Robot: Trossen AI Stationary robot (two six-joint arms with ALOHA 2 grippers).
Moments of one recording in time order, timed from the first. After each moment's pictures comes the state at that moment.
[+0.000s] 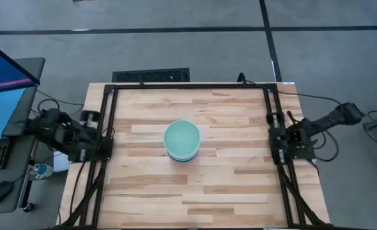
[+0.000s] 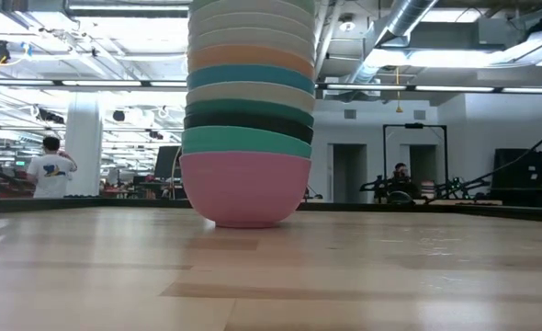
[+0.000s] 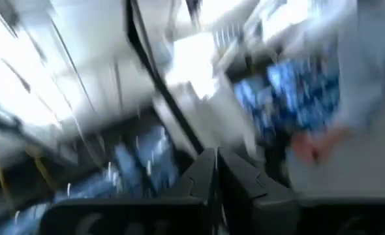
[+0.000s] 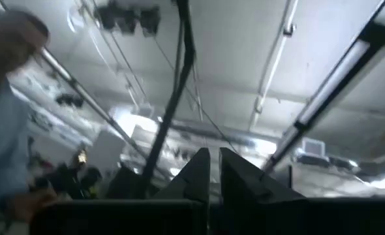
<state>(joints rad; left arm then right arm) -0.27 0.04 0.46 0.11 0.29 0.44 0.37 0.57 0.08 1.30 -0.10 -0.42</state>
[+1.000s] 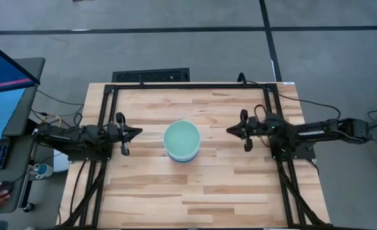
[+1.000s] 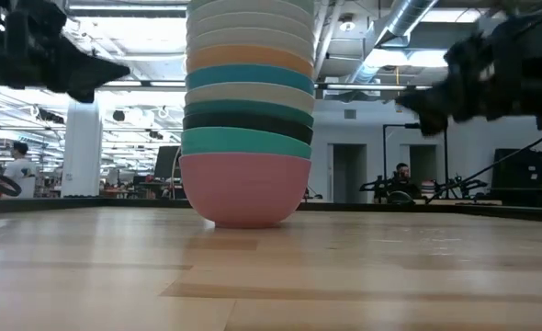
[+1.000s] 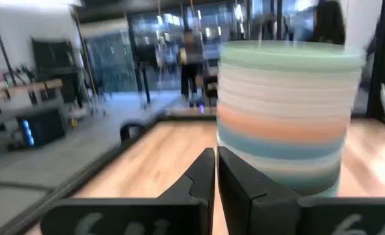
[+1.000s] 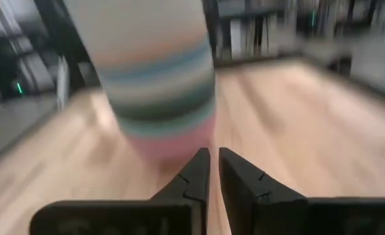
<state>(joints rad) -0.17 0.01 0.01 0.10 -0.40 0.10 -0.27 0.89 0.01 0.87 -0.31 0.05</state>
